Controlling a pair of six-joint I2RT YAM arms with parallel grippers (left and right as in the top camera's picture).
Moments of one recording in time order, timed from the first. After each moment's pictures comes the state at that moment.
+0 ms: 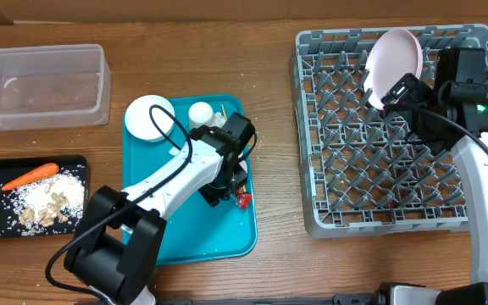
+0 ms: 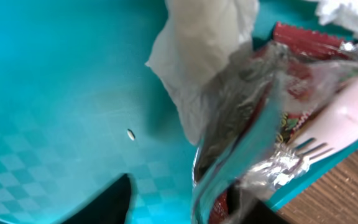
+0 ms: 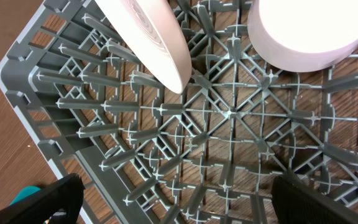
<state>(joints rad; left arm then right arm) -0.56 1.81 1.17 -0.94 0.02 -1.22 -0.09 1.47 1.42 -0.99 0.02 0.67</state>
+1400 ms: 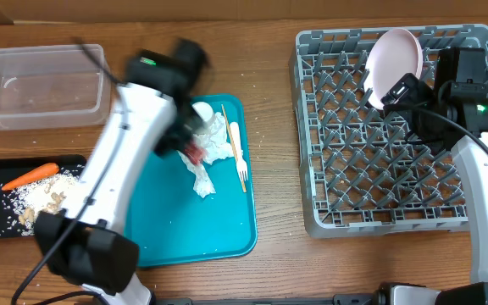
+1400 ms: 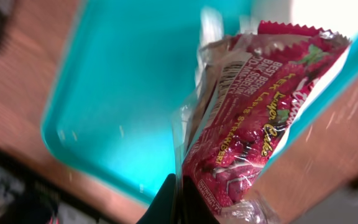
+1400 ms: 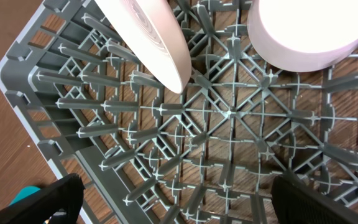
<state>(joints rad) -0.29 1.81 1.82 -1.57 -0.12 -0.97 -0.09 1.47 1.42 -0.99 0.02 0.67</state>
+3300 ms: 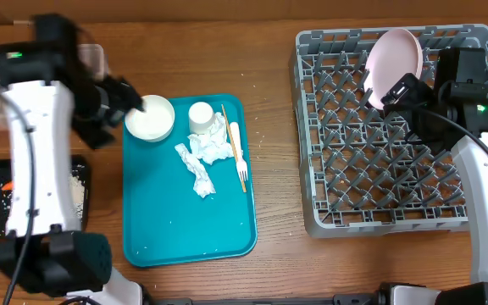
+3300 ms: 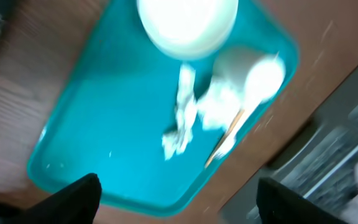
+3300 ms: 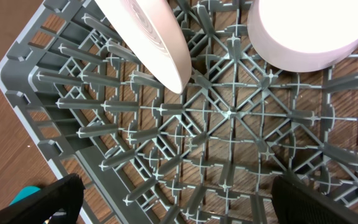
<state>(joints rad) 0.10 1.77 1.89 -1.57 0.23 -0.60 -0.09 1.47 1.42 -0.99 0.02 0.67</state>
